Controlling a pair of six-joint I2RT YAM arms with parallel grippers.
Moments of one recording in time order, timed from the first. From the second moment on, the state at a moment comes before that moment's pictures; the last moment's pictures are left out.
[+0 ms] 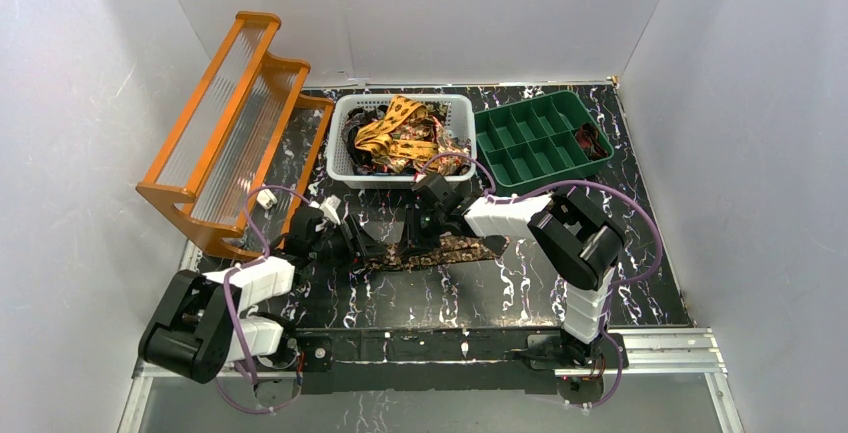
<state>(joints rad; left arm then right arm) -0.34 1.22 0.27 0.21 0.49 -0.85 0.88 1.86 1.04 -0.11 -0.35 0.86</state>
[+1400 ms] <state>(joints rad) -0.34 1.07 0.55 -0.49 0.11 -0.71 0.88 1.62 0.97 -0.28 -0.15 0.73</state>
